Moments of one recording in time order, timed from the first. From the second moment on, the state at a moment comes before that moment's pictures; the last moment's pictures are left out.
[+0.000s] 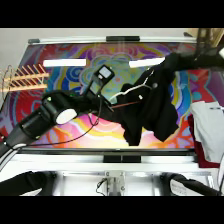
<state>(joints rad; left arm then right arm) -0.82 -1.22 1.29 1.59 -0.85 -1.54 -0.03 -1.32 1.66 -1.04 1.22 1.26</state>
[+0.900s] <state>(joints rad) -0.82 -1.54 1.29 1.40 -1.12 -1.33 -0.03 -1.29 1.71 -1.10 1.50 1.30</state>
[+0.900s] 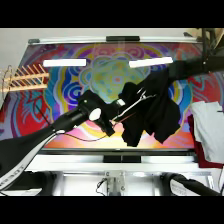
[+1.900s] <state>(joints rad) -0.84 -1.27 1.30 1.43 -0.89 -1.24 -0.03 -1.18 1.95 -1.07 1.52 1.26</state>
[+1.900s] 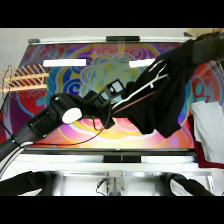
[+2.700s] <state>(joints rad) -0.85 -1.32 1.30 1.37 -0.53 -1.45 -0.03 -1.18 1.97 -0.84 1.56 1.30</state>
